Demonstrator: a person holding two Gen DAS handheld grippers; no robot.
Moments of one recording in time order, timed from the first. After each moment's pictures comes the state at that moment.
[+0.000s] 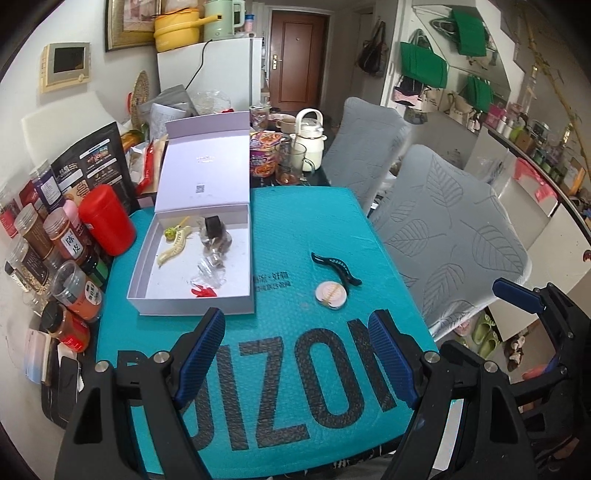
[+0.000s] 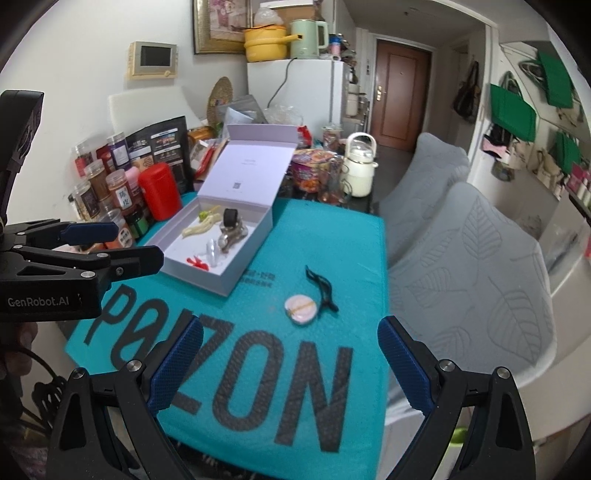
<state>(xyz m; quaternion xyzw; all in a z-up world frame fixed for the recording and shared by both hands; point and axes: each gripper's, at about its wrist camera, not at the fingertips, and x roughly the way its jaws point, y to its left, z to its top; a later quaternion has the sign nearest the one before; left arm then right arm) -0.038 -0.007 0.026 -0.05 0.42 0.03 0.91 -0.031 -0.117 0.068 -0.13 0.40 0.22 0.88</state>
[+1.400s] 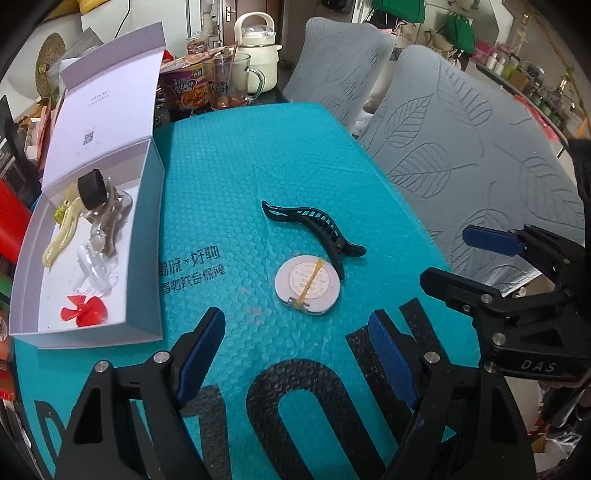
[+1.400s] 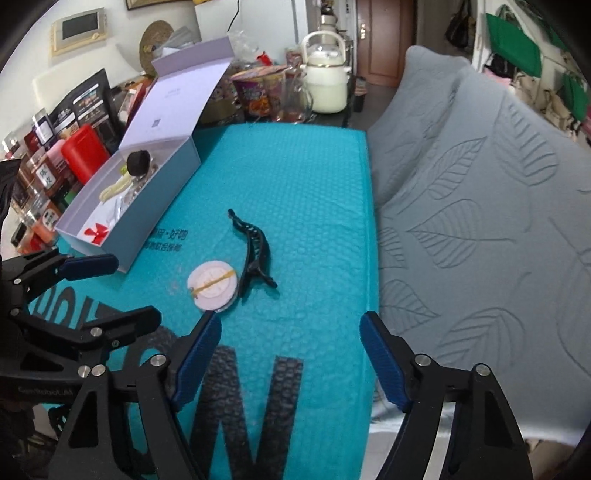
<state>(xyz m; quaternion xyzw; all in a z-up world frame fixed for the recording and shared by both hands) 0.100 -0.043 -0.137 -0.03 0.51 -0.03 0.86 0.112 -0.164 -0.080 -0.11 0.51 0.20 0.83</state>
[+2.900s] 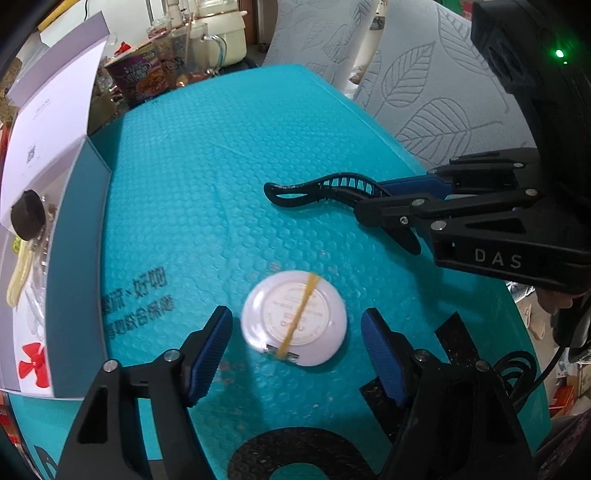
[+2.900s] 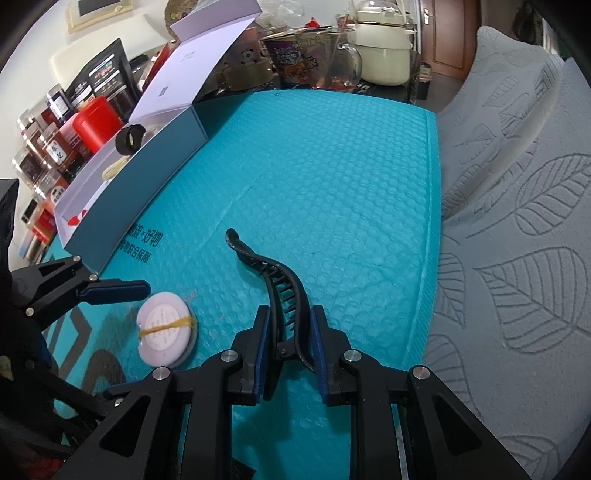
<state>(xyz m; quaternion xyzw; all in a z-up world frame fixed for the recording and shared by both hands) 0.151 -0.073 -0.190 0.02 0.54 -0.06 0.84 0.201 -0.151 -0.142 -0.12 0.53 0.31 0.78</state>
